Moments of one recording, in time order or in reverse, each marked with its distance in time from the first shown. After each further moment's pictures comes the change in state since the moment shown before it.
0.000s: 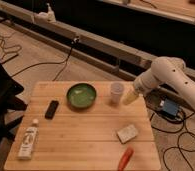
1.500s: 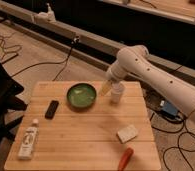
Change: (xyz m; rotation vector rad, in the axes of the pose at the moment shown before) arm -0.150 0.027 0.068 -0.009 -0.013 -0.175
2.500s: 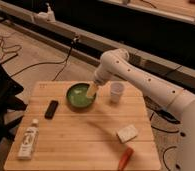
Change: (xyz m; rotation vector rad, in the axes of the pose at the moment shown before) arm -0.021 0.009 0.063 -0.063 0.035 0.065
